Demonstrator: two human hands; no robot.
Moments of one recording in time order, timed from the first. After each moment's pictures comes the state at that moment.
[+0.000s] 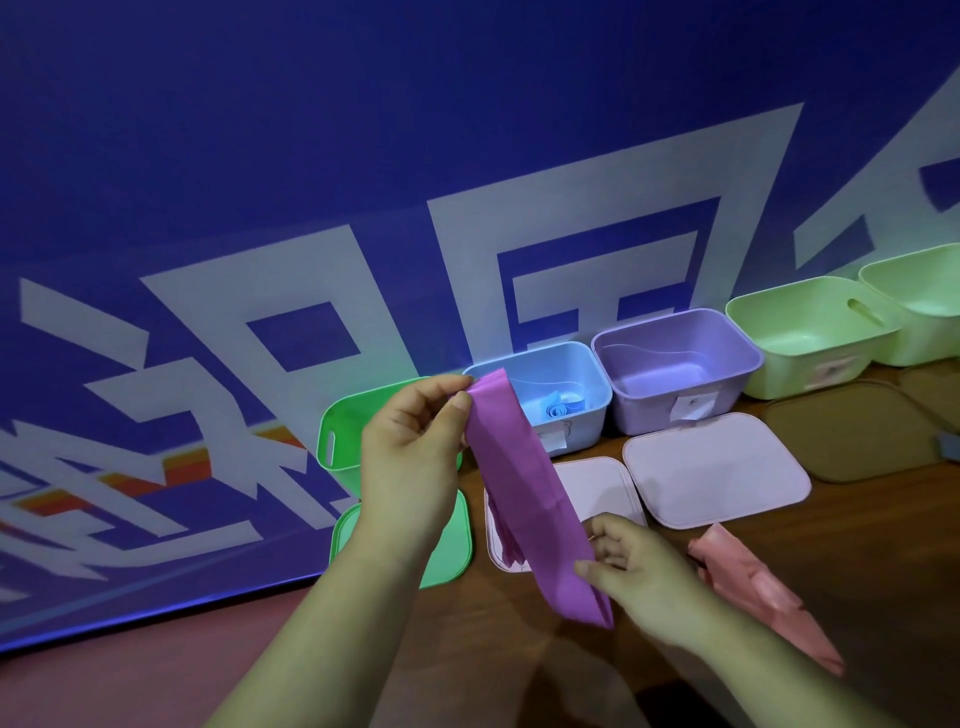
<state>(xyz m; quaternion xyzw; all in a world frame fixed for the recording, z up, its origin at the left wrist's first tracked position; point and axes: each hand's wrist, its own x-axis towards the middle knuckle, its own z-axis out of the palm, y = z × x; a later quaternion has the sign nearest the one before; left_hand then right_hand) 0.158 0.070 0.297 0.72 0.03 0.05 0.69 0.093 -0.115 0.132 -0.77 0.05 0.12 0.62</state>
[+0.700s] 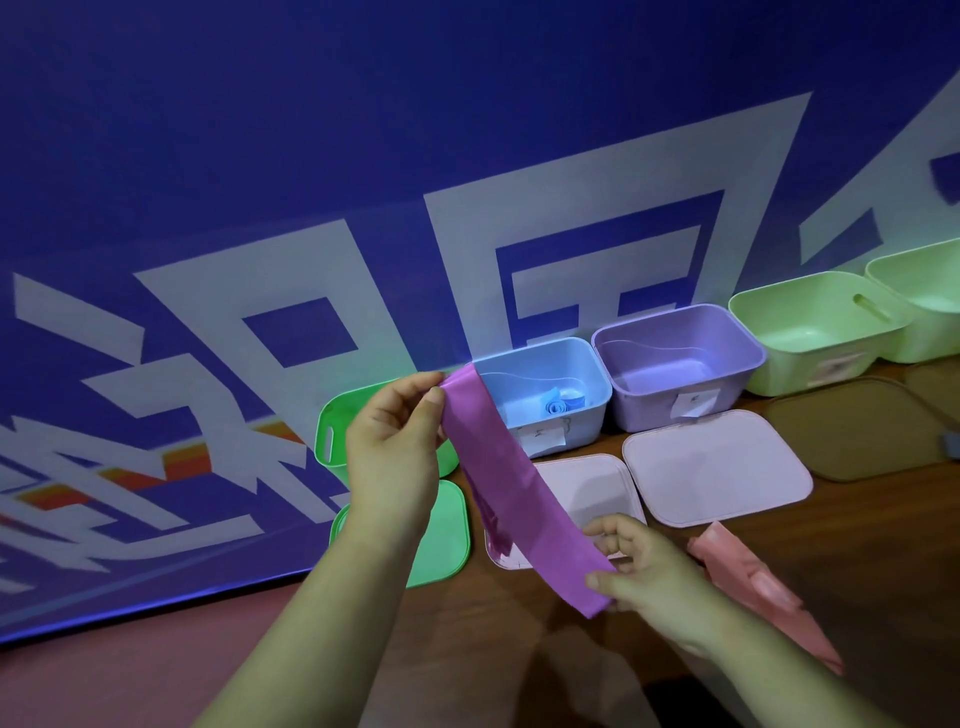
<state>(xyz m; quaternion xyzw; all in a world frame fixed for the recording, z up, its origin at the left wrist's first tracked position) 0.179 0.074 0.280 0.72 0.08 0.09 0.68 0.093 -0.129 0.112 -0.69 0.12 0.16 0.69</state>
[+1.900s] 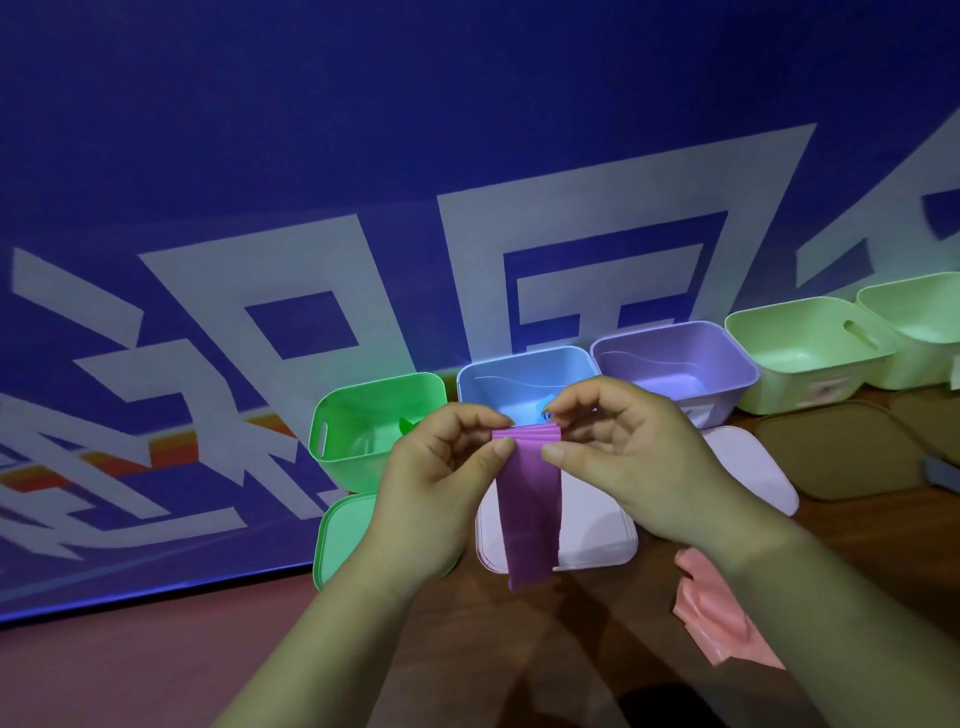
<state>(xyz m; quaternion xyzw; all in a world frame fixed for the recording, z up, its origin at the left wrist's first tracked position) 0.154 0.079 0.269 0.71 -0.14 -0.01 0.69 0.129 -0.112 0.281 -0.75 -0.06 -0.04 0.65</state>
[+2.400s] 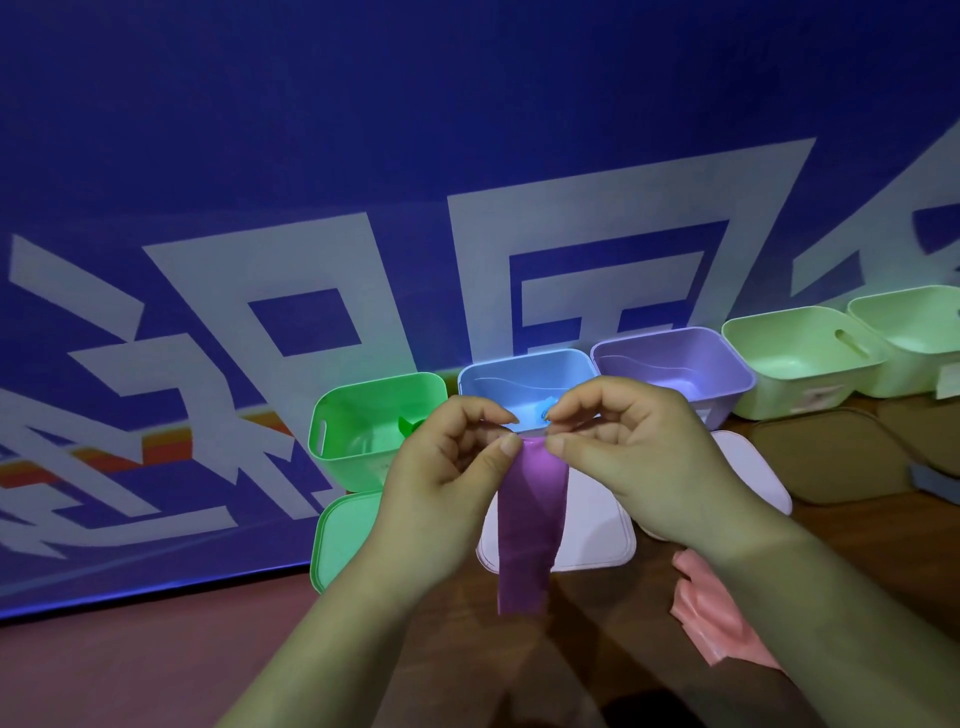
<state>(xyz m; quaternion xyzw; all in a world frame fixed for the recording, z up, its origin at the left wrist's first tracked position) 0.147 0.089 0.277 0.71 -0.16 -0.02 0.69 0.124 -0.093 0.298 -0.77 -0.03 -0.06 0.63</state>
